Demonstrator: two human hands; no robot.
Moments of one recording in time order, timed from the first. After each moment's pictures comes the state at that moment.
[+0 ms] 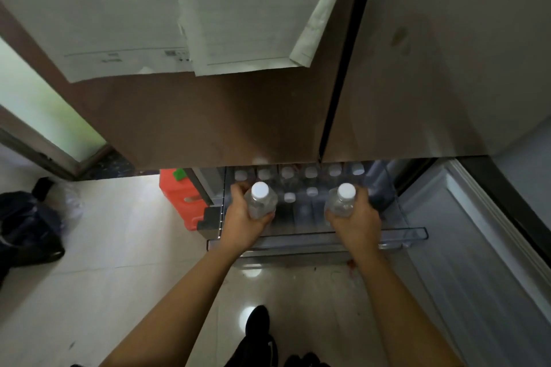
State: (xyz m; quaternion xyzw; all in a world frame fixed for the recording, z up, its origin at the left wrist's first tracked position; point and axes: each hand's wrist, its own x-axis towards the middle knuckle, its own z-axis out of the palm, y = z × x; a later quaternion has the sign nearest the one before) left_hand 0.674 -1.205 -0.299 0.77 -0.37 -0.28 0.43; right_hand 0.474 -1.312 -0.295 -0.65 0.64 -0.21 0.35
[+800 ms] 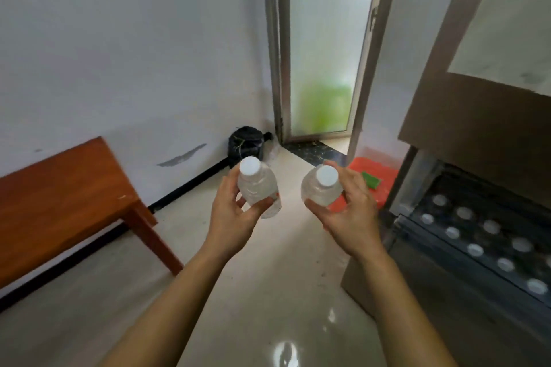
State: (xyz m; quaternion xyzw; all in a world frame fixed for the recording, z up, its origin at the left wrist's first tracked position) left_hand 0.628 -0.799 -0.163 0.79 -0.11 0.06 0.60; right_hand 0.590 -1.011 -0.173 -0.84 0.01 -0.25 0.48
